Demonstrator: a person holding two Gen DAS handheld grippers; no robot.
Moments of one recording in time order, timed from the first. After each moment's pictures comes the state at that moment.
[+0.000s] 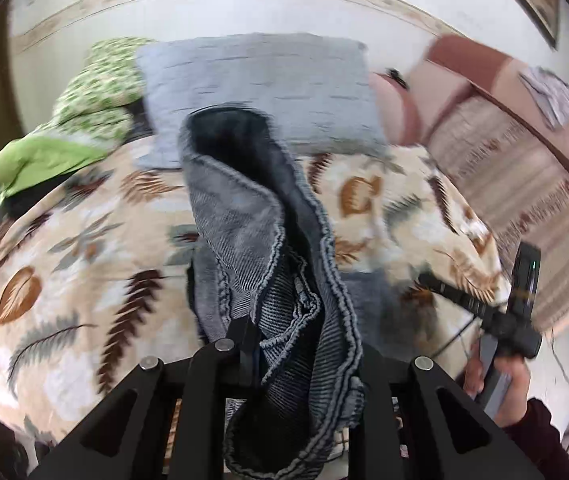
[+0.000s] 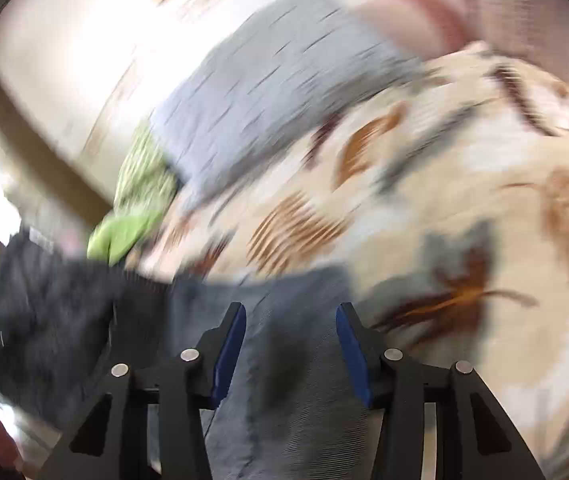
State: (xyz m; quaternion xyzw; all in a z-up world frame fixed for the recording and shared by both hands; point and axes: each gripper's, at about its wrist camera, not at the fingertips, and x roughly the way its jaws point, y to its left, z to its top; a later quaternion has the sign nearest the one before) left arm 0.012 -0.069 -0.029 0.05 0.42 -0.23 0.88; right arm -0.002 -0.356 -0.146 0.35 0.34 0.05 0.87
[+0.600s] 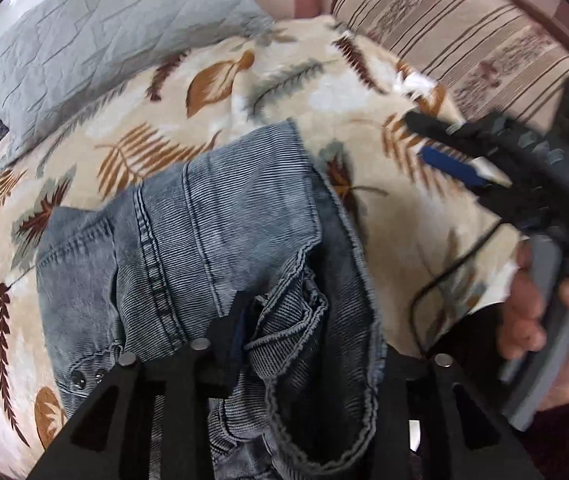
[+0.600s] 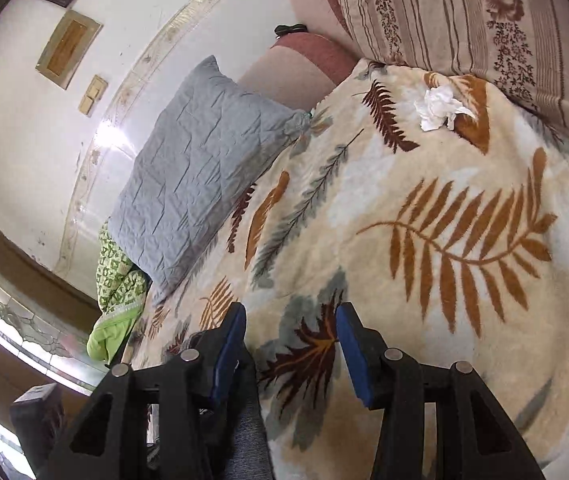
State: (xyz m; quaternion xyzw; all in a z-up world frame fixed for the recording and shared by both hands) left arm -0.009 -0.244 -0.137 0.18 0.52 -0.33 0.77; right arm -0.049 -0.463 -0.154 0.45 0.29 -0.04 0.84
